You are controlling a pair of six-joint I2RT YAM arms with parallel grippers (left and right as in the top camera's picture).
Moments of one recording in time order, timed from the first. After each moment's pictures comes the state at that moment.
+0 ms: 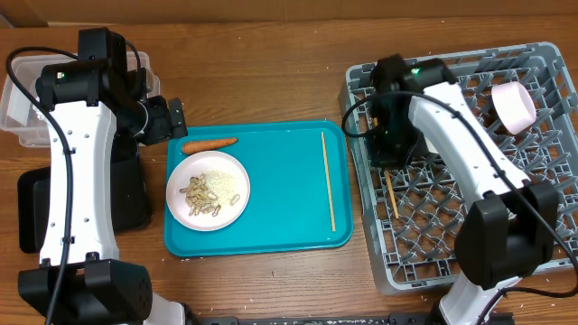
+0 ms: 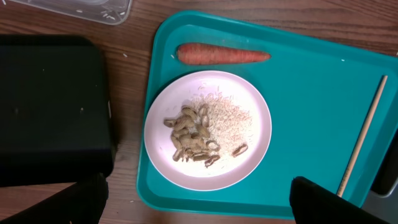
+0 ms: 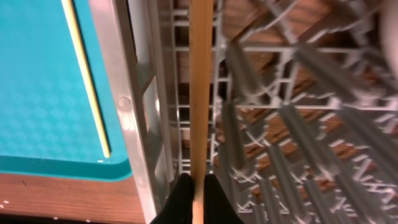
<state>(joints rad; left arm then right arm) 0.11 1.69 1.76 -1.43 0.10 -0.16 0.30 1.90 1.62 -1.44 -0.05 0.15</state>
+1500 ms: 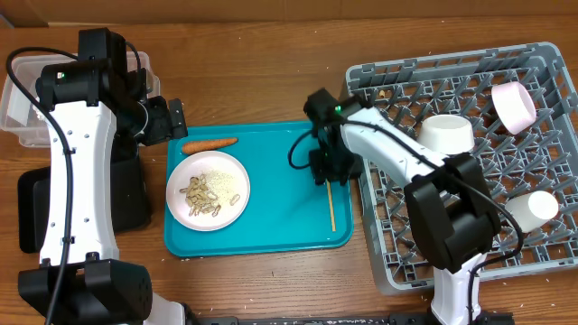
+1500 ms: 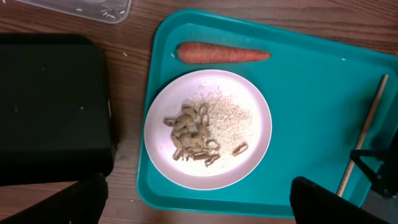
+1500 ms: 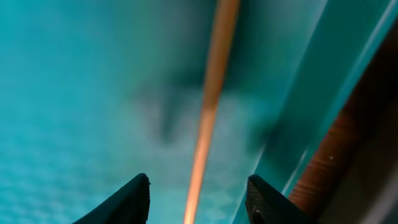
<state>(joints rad) 0.11 1.69 1.76 -1.44 0.10 -0.16 0.53 2.08 1.49 -1.05 -0.12 0.32</state>
